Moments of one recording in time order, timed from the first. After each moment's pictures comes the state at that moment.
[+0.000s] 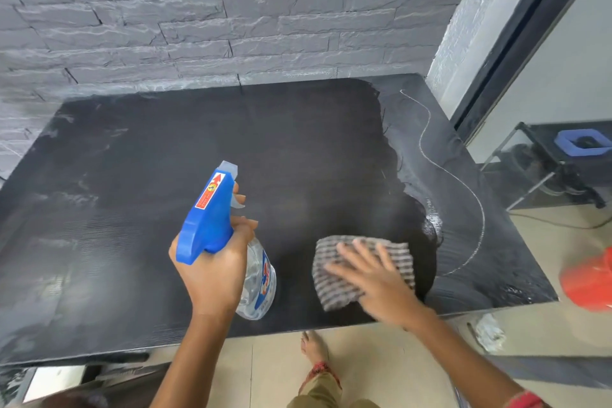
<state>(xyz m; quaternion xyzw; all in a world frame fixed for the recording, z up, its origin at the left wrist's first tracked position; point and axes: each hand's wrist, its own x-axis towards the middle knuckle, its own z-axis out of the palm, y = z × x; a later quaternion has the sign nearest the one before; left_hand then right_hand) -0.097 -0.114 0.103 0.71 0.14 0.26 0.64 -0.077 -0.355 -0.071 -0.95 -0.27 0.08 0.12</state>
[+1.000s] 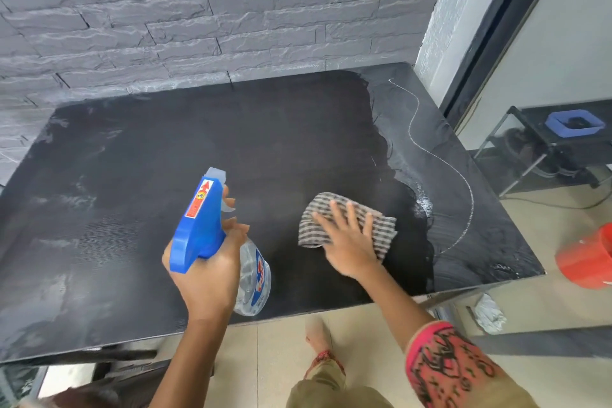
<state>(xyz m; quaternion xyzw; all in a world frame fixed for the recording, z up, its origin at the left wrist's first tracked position) -0.119 -0.121 0.103 0.71 0.16 0.26 0.63 -0.042 -0.299 -0.058 -0.98 -0.09 0.09 0.12</state>
